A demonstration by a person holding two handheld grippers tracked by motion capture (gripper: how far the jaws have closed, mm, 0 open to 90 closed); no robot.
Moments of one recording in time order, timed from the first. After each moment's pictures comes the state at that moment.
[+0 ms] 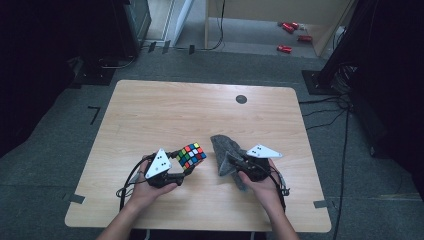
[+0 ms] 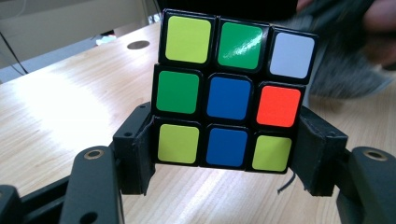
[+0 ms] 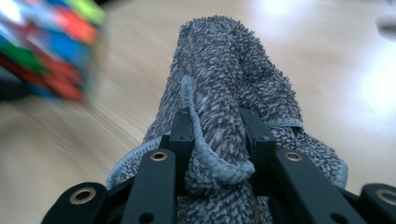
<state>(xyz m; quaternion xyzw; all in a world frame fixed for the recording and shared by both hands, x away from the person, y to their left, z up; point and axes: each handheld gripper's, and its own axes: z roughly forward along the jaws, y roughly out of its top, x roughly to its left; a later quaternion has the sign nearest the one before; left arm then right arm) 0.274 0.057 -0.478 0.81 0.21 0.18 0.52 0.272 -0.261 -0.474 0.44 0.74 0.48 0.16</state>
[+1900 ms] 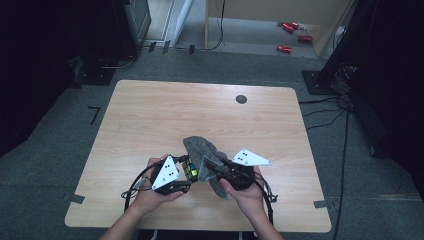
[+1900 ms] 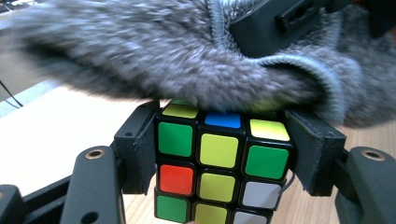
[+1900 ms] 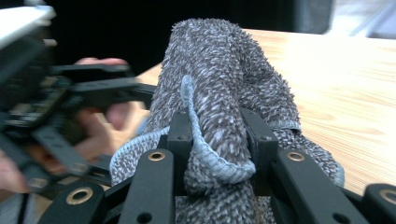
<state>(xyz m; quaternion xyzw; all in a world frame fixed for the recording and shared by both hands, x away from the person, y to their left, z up) 0.254 0.041 -0.466 0.80 0.16 0.20 0.54 0.243 -0.212 -0.441 0.39 0.71 0.57 0.12</state>
